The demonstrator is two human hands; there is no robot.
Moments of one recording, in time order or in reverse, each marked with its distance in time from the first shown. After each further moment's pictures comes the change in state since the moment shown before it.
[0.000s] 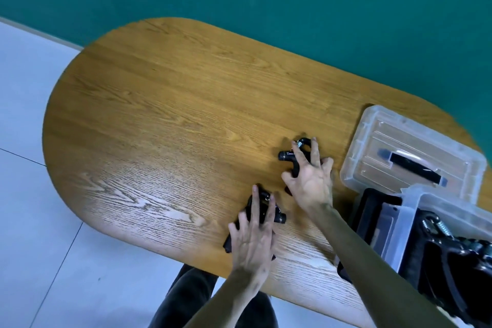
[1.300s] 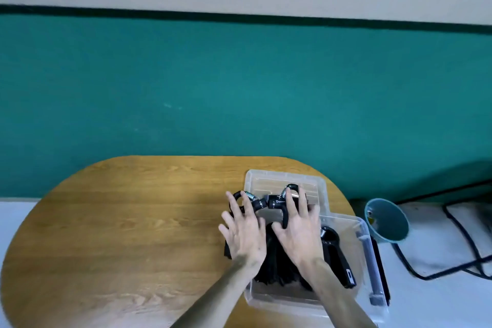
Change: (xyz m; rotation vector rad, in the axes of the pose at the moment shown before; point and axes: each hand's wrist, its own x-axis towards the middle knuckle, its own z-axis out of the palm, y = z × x) left_hand -0.014 0.245 -0.156 -0.108 0.201 0.011; right_hand -0.171 0.139 -0.188 0.074 0.467 0.125
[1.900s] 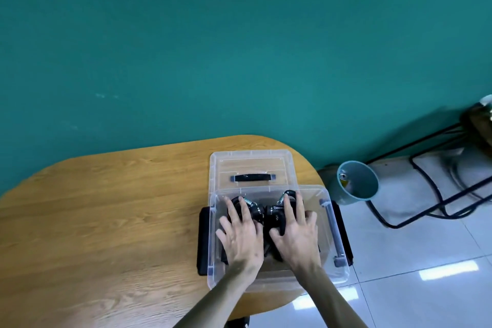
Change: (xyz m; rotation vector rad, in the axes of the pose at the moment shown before) left_hand -0.044 0.049 0.083 0.096 -0.089 0.104; right_hand -0.048 0.103 0.021 0.033 -0.017 0.175
